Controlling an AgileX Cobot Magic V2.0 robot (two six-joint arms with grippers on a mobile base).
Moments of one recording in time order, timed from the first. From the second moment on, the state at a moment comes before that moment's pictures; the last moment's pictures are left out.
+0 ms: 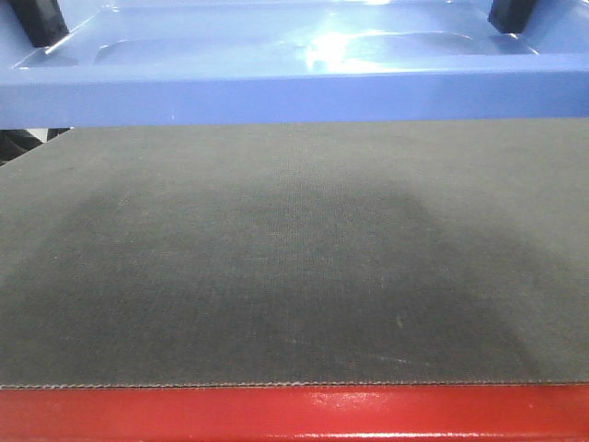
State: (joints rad) left arm -0.52 1.44 -1.44 0.01 1.23 -0.32; right arm 0.49 1.42 -1.43 -0.10 1.19 0.38
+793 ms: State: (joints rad) left arm -0.52 1.44 -1.43 0.01 1.23 -0.32; right arm 0.49 1.42 -1.43 -0.10 1.19 0.38
